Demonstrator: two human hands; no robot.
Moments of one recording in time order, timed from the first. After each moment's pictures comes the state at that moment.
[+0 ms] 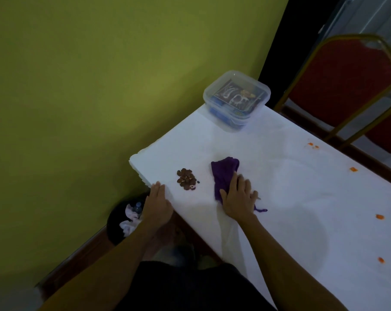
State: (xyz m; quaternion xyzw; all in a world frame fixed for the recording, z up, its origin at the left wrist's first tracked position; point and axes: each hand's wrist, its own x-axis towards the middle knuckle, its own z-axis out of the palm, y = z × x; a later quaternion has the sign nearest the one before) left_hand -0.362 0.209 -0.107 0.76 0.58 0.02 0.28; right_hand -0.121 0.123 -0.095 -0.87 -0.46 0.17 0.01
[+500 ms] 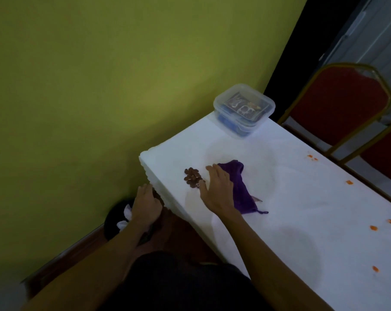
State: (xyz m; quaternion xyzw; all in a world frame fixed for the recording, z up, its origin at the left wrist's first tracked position) left_hand -0.406 0.197 -0.091 0.68 0.65 0.13 0.32; right_hand -0.194 0.143 -0.032 -0.79 -0.54 0.17 0.23
